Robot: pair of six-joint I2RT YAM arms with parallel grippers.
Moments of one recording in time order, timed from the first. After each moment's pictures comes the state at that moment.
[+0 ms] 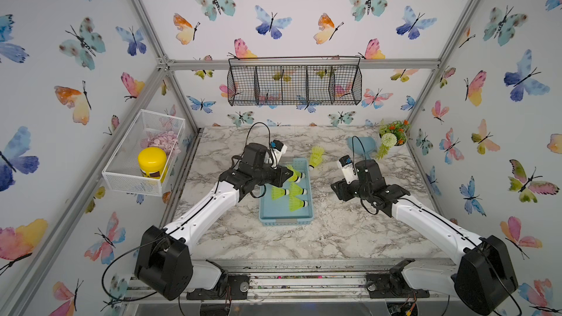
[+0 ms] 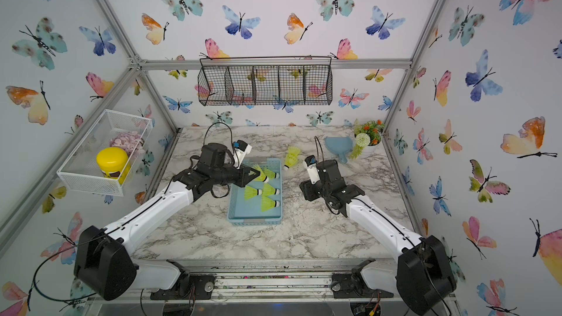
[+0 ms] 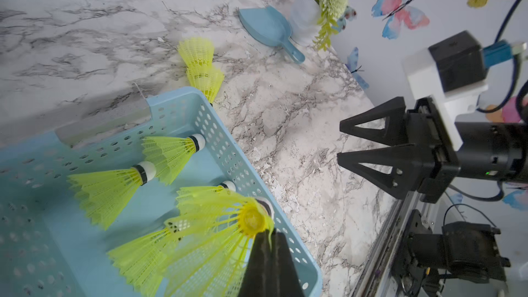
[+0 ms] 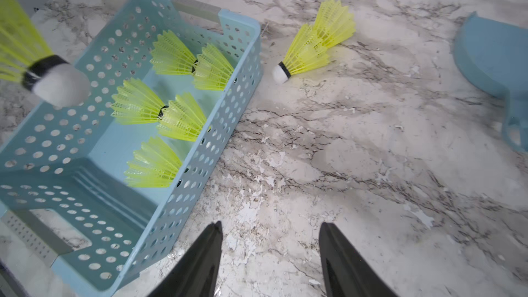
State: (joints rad) left arm -0.51 1.33 1.06 -0.32 0.44 -0.29; right arm 0.53 1.26 0.85 -0.33 -0.07 0.06
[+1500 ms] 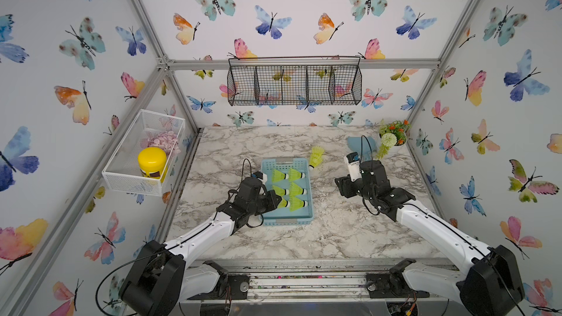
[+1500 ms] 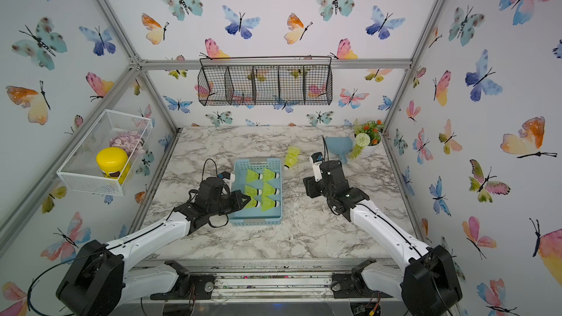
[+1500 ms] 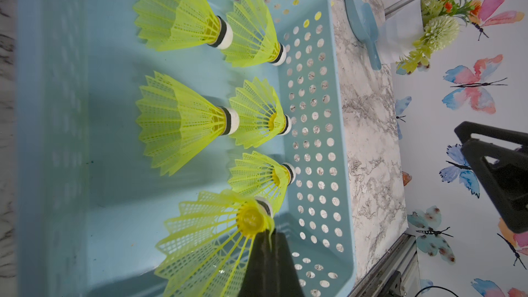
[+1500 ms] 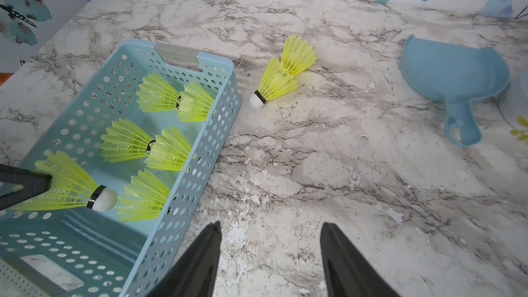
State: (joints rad) left arm -0.54 1.21 0.58 -0.04 0.28 -0.79; right arm 0.53 1.19 0.82 -0.28 0.02 0.13
